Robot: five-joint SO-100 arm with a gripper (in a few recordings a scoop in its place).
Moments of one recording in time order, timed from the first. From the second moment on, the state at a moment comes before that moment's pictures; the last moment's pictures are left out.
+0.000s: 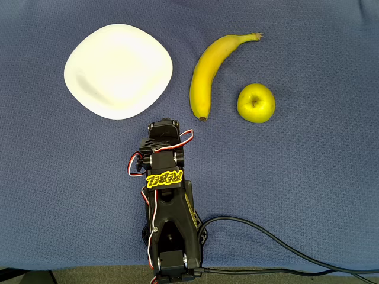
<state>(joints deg) -11.5 169.7 169.6 46.8 -1.8</state>
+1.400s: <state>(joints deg) -15.5 136.8 132.5 48.6 42.1</state>
